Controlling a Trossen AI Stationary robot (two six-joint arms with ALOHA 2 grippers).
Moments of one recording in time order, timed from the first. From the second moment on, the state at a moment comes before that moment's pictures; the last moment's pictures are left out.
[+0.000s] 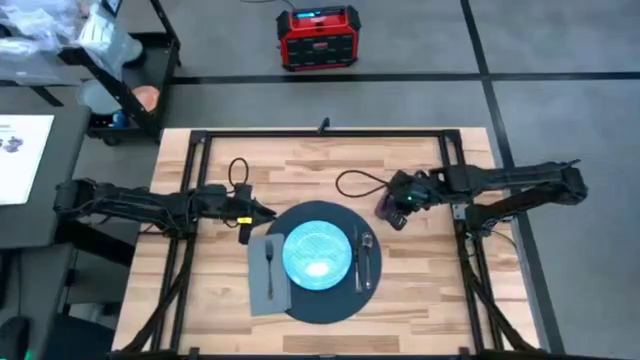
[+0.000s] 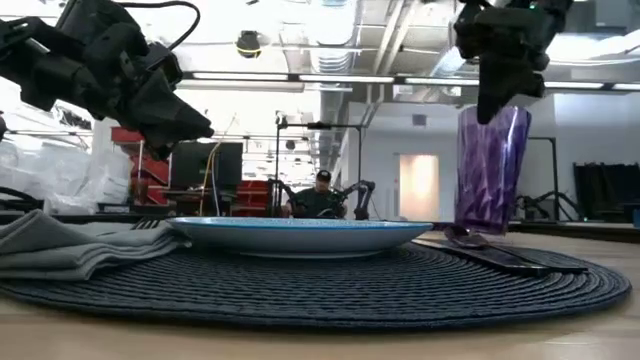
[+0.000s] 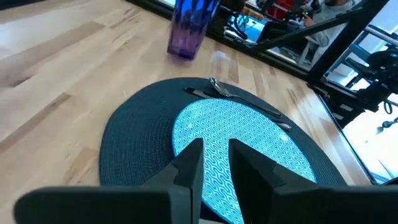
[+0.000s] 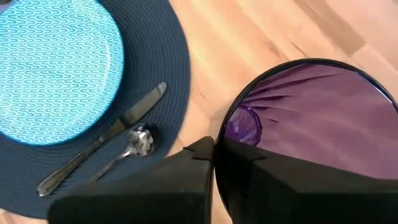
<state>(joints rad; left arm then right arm) 0.10 0.85 0.17 0.38 0.09 -0.36 -0.01 1.17 0.98 -0.90 0.21 0.60</state>
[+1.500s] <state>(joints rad) 0.10 0.85 0.17 0.38 0.08 -0.37 0.05 1.01 1.04 -0.92 0.27 0.52</state>
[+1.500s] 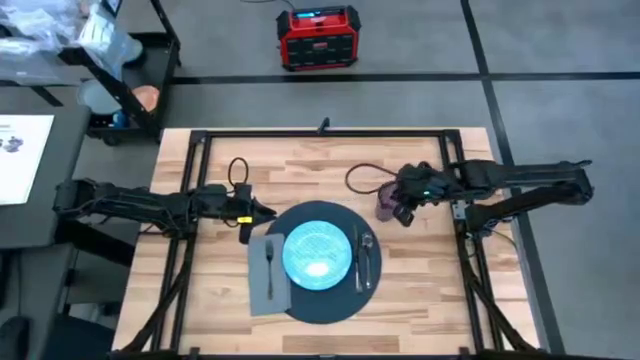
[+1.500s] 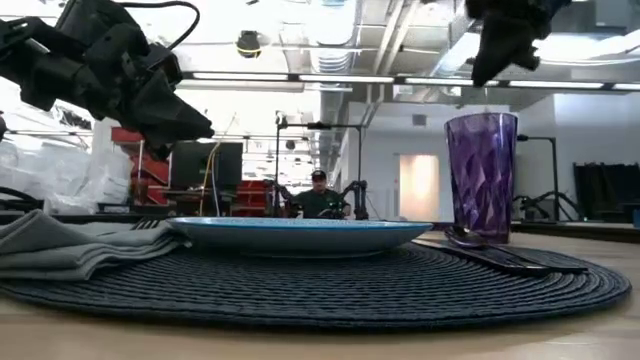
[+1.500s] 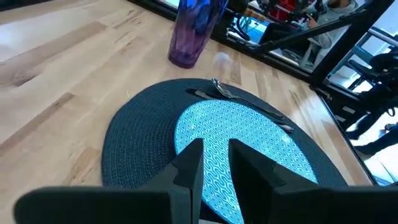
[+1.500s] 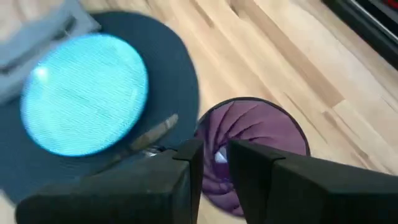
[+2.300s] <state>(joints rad) 0.02 0.18 0.17 0.07 0.00 -0.12 0.65 0.71 0.40 -0.28 0.73 0.75</state>
